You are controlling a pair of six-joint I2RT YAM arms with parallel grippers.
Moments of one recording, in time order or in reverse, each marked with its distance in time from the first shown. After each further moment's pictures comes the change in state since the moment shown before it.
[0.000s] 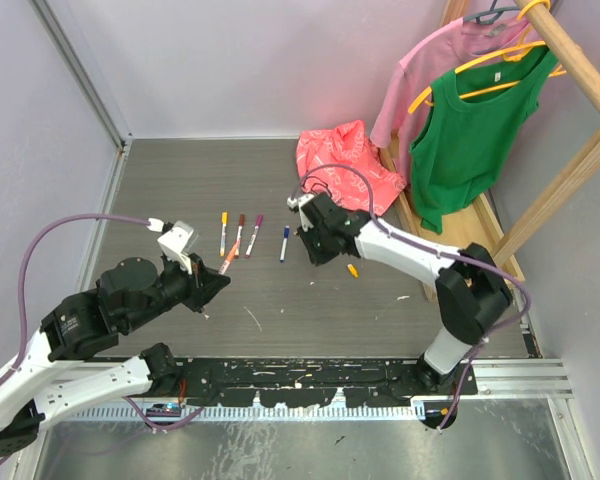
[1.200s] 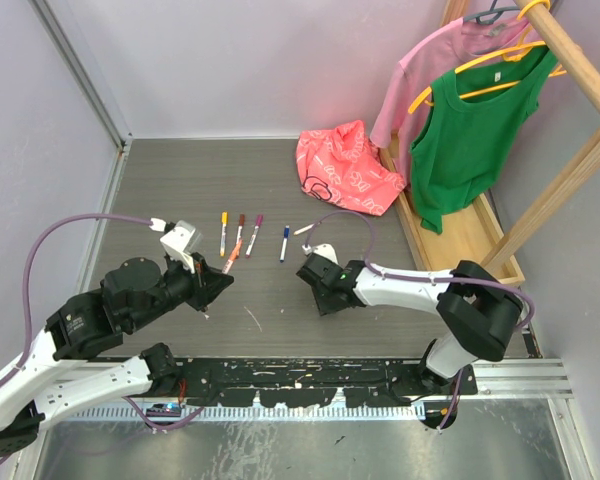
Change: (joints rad) left arm 0.000 0.000 -0.028 0.042 0.000 -0.022; right arm 0.264 -0.145 -0.412 0.069 0.267 0.480
